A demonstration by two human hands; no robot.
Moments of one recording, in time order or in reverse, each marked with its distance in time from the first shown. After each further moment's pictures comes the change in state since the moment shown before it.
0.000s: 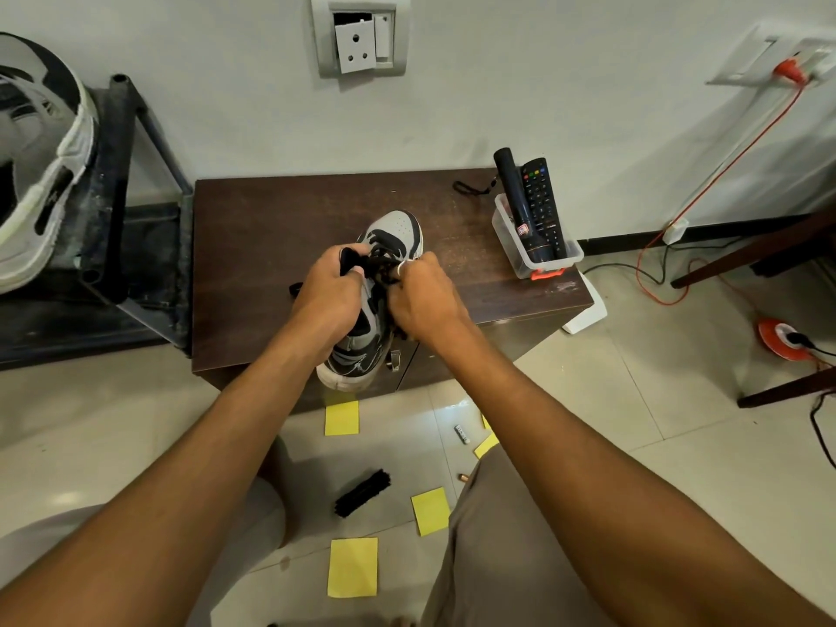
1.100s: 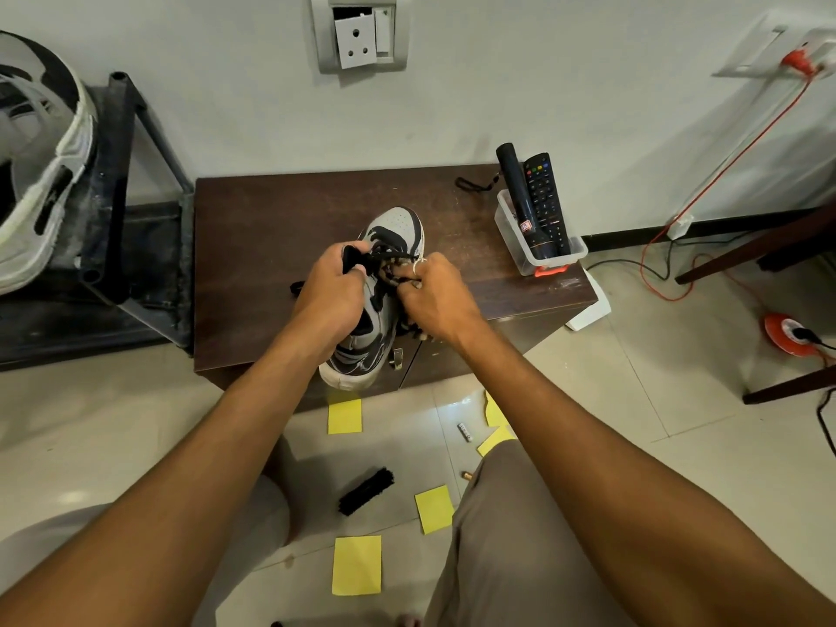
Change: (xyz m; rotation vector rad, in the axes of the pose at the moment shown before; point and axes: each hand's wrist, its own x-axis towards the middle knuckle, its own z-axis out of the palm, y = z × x) left_hand -0.001 0.002 0.000 0.033 -0.009 -0.020; right_hand 0.001 0.018 0.000 0.274 -0.032 0.013
